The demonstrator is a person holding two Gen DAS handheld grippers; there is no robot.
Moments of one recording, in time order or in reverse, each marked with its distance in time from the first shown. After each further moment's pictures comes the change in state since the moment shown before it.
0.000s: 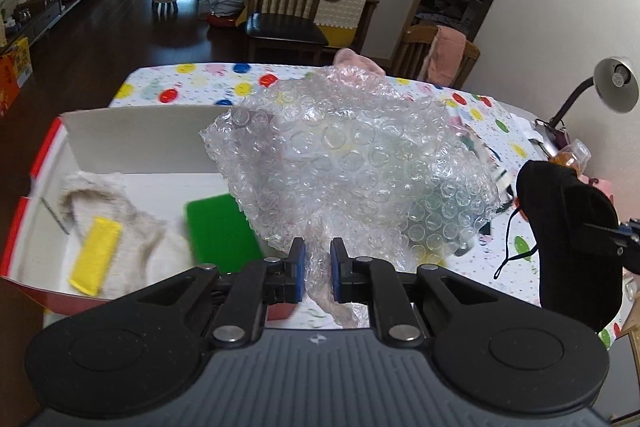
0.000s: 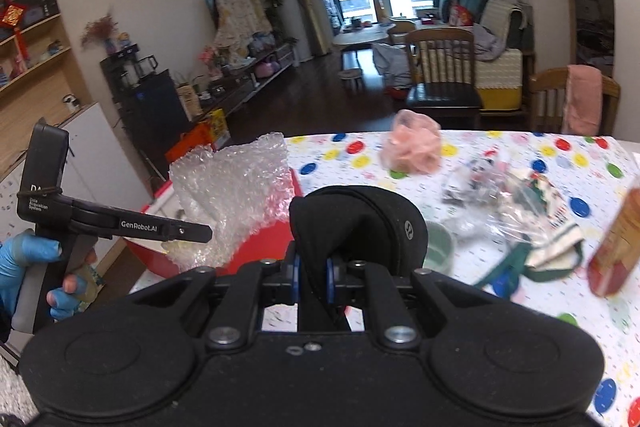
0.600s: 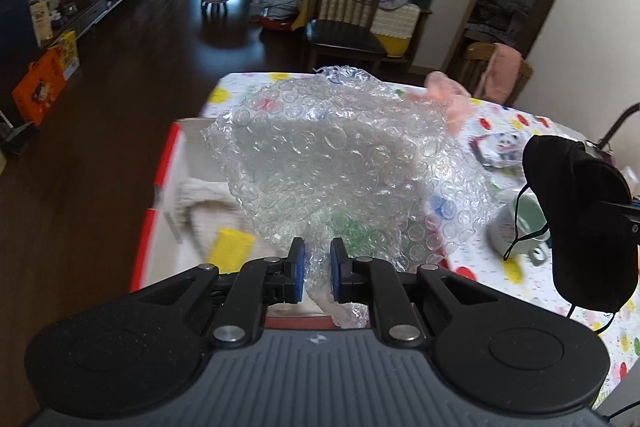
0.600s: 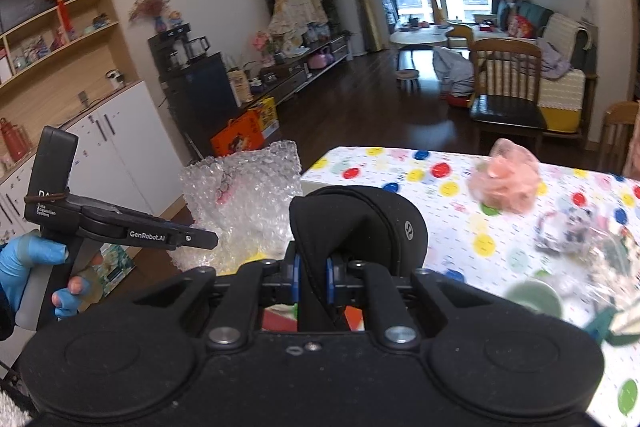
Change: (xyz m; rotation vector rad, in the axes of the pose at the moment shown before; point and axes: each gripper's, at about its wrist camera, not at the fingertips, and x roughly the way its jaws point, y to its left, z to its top) left arm -0.035 0.110 0.017 -0.049 -0.003 0.117; right arm 0.072 0.090 0.045 -0.107 0.029 0.121
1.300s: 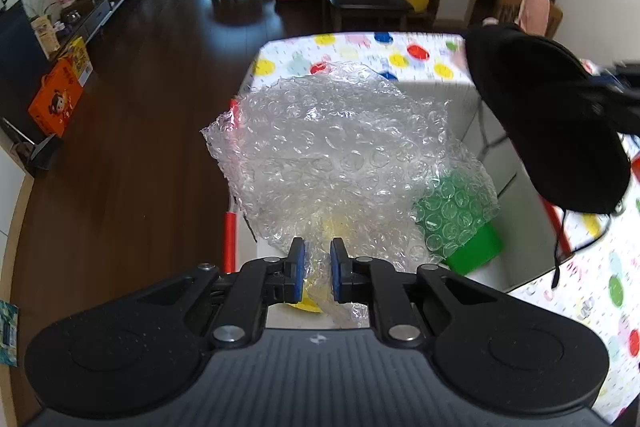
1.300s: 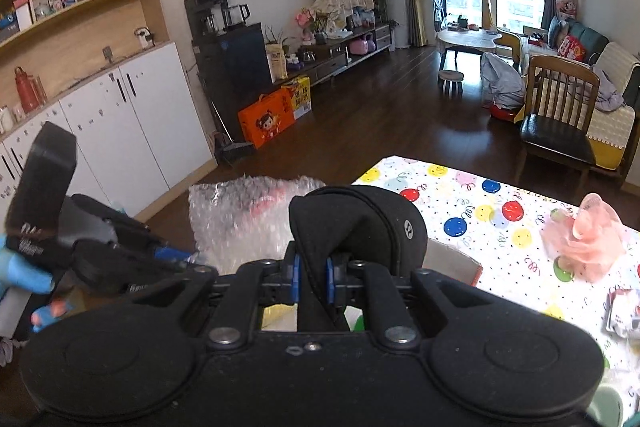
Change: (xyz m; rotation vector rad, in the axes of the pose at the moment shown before) left arm 0.051 0.049 0.010 0.139 0.116 0.106; right arm 0.111 0.061 0.046 -0.149 0.068 0.046
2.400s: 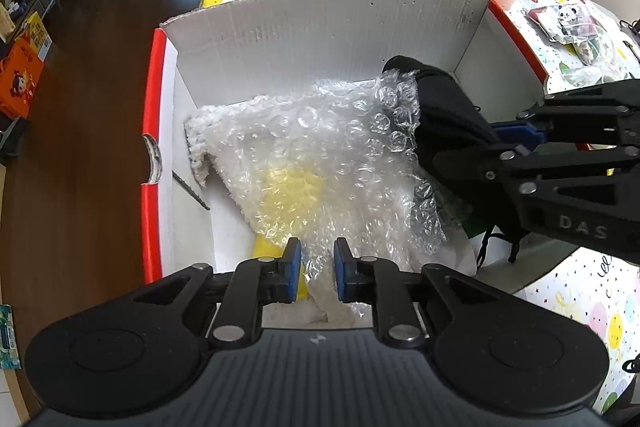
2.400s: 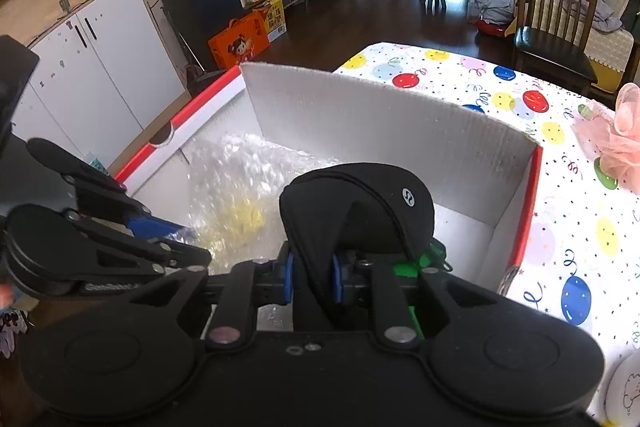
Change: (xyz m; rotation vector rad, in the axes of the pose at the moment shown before) left arm 0.066 -0.004 0.000 0.078 0.189 -0.072; right arm 0.083 0.002 -0.053 0.089 0.232 -0.041
